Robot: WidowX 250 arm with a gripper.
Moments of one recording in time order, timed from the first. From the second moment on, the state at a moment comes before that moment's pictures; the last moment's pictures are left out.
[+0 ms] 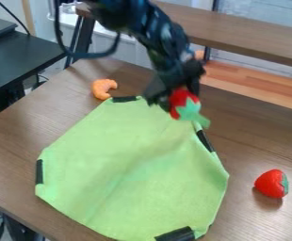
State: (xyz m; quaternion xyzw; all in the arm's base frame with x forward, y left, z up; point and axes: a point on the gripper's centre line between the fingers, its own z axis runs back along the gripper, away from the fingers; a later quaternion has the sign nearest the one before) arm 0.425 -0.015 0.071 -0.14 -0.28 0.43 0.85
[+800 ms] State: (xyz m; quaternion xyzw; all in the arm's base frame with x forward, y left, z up) arm 0.398 0.165 0.087 -0.07 -0.29 0.52 0.80
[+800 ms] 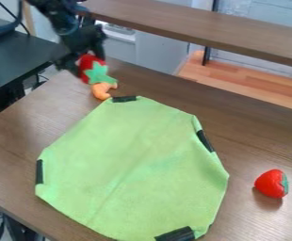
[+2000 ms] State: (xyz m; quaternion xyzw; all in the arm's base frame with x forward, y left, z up) arm 0.354 0.229 0.029 0.08 -0.24 0.48 0.84
